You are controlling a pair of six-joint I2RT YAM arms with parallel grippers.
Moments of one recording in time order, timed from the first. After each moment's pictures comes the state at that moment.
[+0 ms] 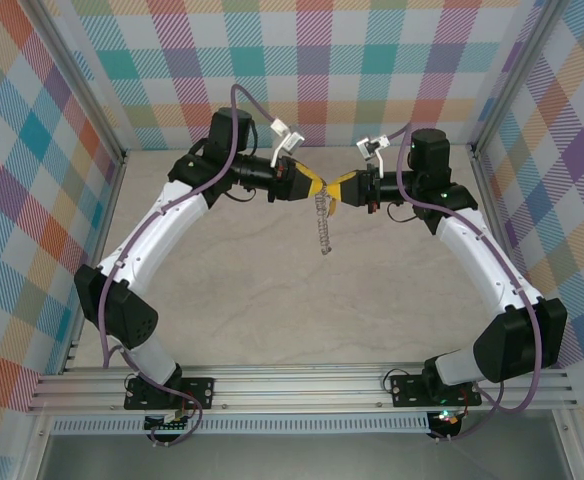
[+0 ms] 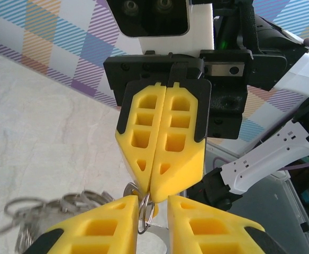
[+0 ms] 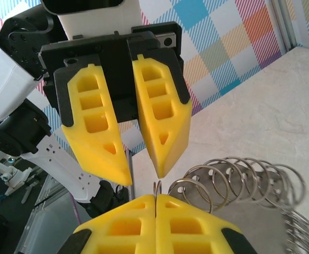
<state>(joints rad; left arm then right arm) -0.50 1.69 1.79 -0.61 1.03 -0.03 0.28 1.41 1.34 -0.29 -1.20 0.21</state>
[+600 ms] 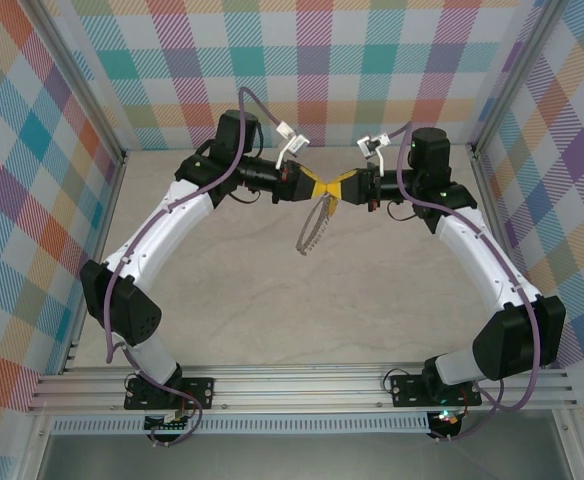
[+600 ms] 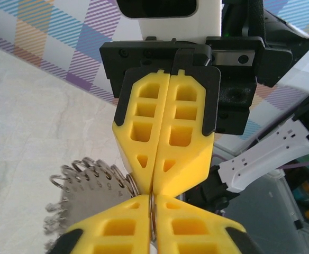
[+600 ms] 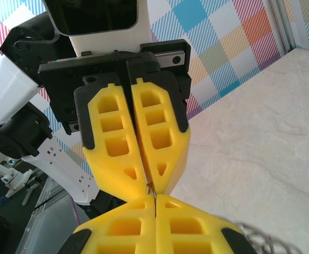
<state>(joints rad) -0.51 1.71 1.79 -0.60 1.03 -0.04 0.27 1.42 1.34 -0.26 -1.21 0.23</state>
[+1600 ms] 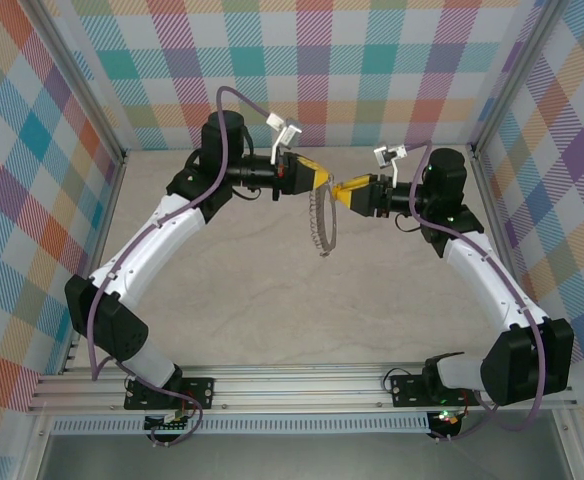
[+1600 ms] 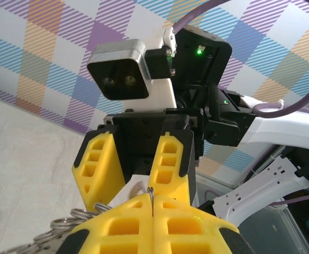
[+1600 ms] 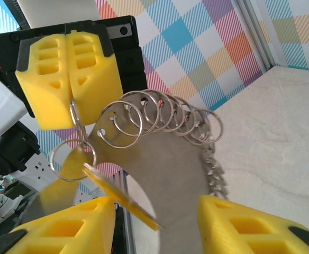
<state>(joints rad) -0.53 1.60 1.65 -0.24 1.00 -0.26 0.22 1.29 1.10 0.07 -1.17 0.45</state>
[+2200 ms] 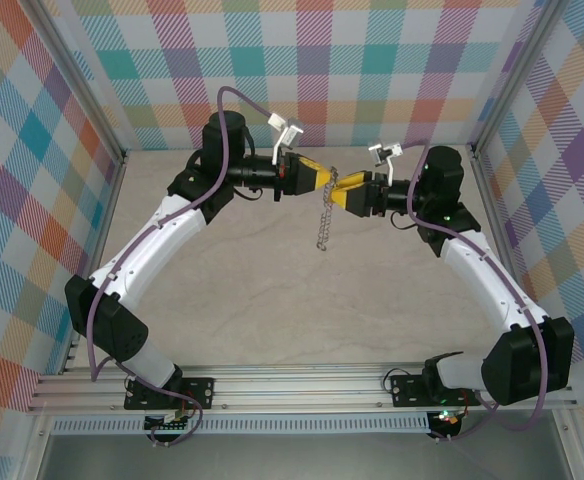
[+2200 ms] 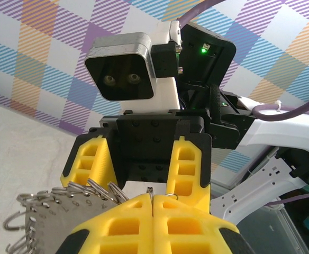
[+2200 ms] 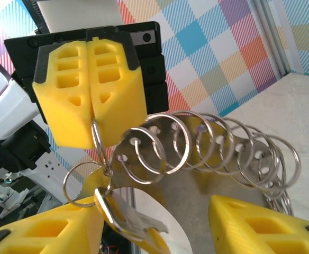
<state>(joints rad) -0.55 1.60 1.65 -0.24 1.00 -0.27 0.27 1.29 1.12 0.10 -1.17 0.47</state>
